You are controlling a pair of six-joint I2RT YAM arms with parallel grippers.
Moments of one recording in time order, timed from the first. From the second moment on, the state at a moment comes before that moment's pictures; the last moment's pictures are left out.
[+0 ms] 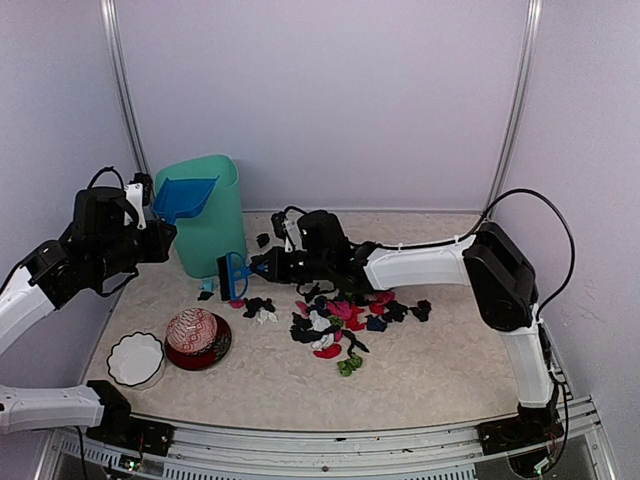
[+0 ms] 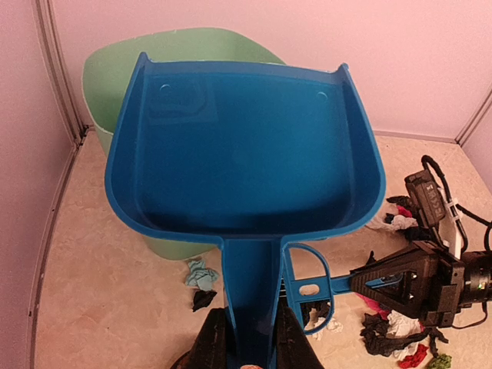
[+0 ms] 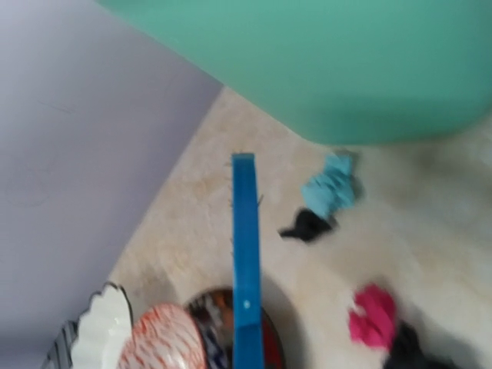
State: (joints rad) left arm -0.54 0.89 0.95 -0.50 -0.34 -0.31; right arm 0.95 2.22 1.66 0.24 -0.27 0.72
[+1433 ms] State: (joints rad) left arm -0.51 0.87 0.94 -0.48 -0.31 -0.31; right arm 0.94 2.68 2.13 0.16 -0.26 1.01
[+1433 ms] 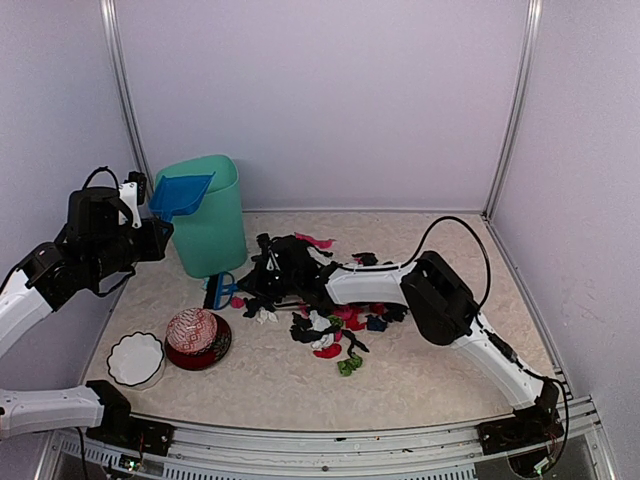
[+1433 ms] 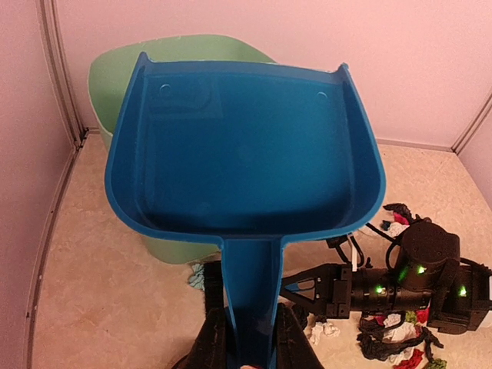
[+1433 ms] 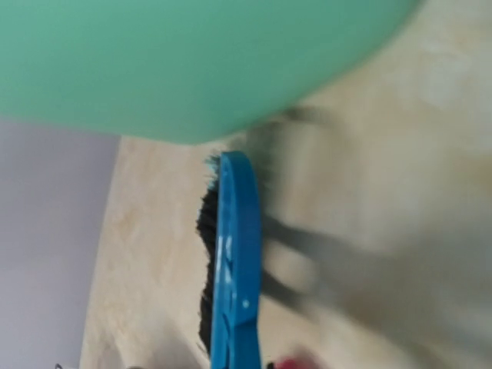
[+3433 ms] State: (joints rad) left arm -0.51 0.86 0.94 -0.48 -0.32 -0.31; right arm 0.75 2.42 1.98 0.30 0.07 -0.85
